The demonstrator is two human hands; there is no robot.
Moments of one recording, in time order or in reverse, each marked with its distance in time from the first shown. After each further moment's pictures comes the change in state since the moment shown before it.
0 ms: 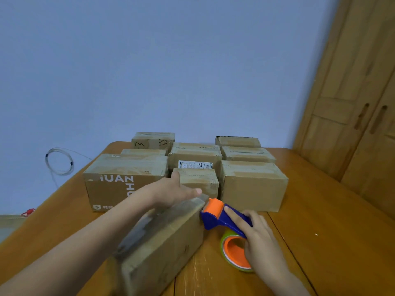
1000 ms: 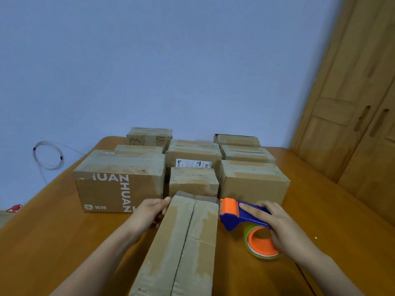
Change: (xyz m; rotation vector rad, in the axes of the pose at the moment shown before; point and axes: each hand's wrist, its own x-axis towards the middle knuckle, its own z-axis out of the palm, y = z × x) left_hand 0.033 -0.090 0.061 -0.898 0.087 0.099; right_hand 0.034 0.070 -0.024 -0.017 -0.058 -0.267
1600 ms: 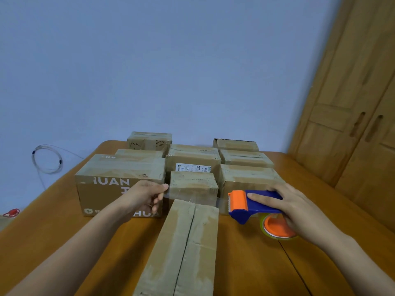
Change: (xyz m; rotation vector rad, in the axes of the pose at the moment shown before) left_hand 0.011 0.045 -0.031 0.051 -0.075 0.055; right_hand 0.018 0.005 -0.061 -0.265 0.057 -0.124
